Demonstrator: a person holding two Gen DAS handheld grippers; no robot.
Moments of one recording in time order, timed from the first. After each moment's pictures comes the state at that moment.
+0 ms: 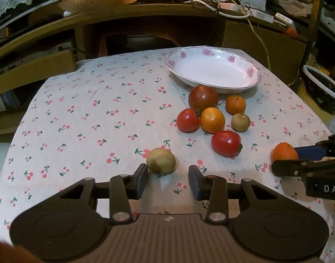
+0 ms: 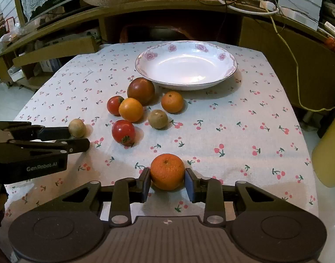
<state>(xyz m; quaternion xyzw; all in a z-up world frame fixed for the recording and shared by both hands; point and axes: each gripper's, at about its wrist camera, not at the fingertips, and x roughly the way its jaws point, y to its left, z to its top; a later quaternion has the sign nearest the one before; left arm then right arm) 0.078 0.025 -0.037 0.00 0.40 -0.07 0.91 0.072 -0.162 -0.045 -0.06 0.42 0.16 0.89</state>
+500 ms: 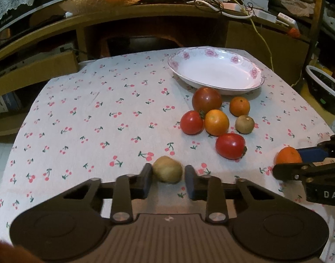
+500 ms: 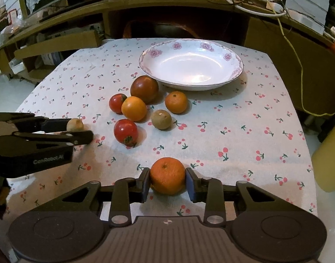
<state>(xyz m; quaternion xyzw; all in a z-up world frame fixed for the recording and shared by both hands) 0.081 0.026 -0.036 0.00 0.40 -0.06 0.91 0.077 -0.154 -0.043 -0.08 0.43 0.16 0.89</state>
